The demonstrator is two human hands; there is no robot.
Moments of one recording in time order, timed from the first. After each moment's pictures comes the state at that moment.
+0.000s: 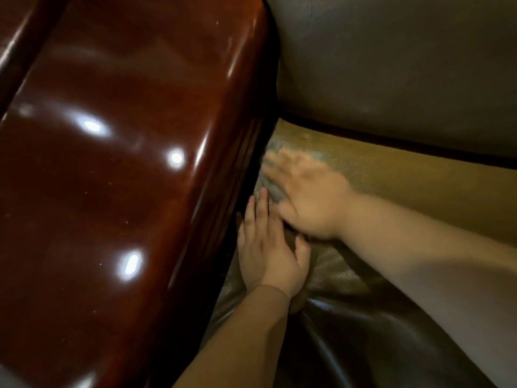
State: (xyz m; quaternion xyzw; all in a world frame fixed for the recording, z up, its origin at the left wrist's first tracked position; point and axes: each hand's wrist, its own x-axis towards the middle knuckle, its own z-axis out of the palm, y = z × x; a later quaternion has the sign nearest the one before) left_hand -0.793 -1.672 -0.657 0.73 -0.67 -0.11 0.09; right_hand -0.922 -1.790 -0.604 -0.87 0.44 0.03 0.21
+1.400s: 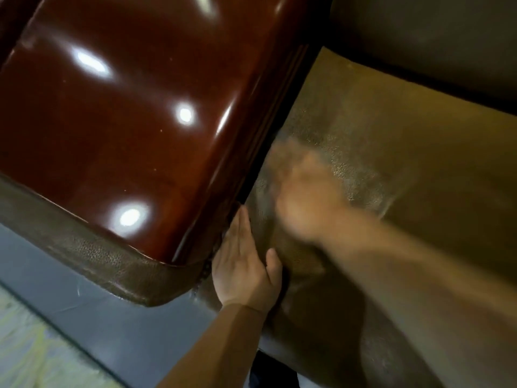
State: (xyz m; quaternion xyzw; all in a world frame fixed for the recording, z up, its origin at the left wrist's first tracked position) left_hand -0.729 -1.497 -0.621 0.79 -0.58 -0.14 0.09; right_hand -0.845 -1.650 -0.588 -0.86 0.49 0.03 0.15
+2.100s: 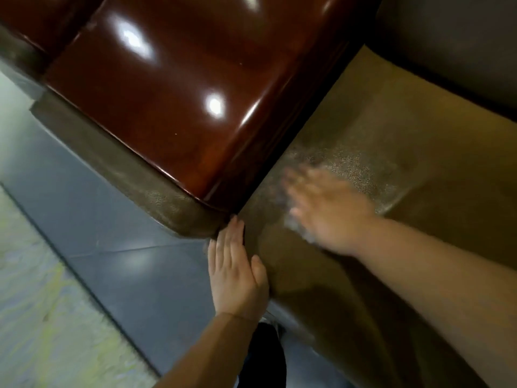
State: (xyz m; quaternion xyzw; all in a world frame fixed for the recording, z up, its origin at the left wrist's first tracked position) left_hand -0.731 -1.416 -0.606 0.85 -0.47 -0.16 0.18; right_hand -0.880 -1.597 -0.583 -0.95 0.28 0.08 0.11
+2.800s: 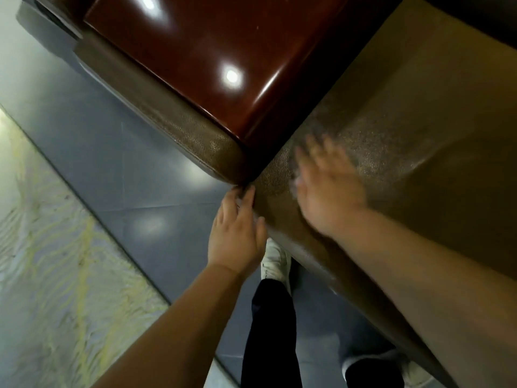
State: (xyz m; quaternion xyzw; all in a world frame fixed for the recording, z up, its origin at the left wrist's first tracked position) left_hand -0.684 -1.370 -0.584 0.82 -0.54 -0.19 0.07; right_hand -0.839 -1.520 -0.579 -0.89 0.43 0.06 0.16
